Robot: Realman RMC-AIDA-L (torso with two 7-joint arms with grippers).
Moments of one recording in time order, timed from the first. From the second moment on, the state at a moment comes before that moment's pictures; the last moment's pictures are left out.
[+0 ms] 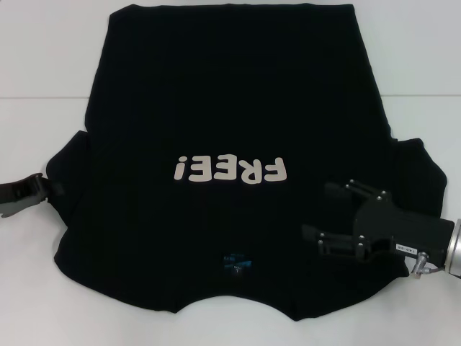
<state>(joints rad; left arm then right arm) -0.59 -1.96 0.39 0.52 2.36 1.07 -2.26 0.56 2.09 -0.51 -0.36 -2.00 -1.39 0.87</state>
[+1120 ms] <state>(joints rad) -0.55 -1.93 0.36 0.64 2.35 1.08 -2.30 0.54 2.09 -0.57 -0.37 -2.01 -1.34 0.86</state>
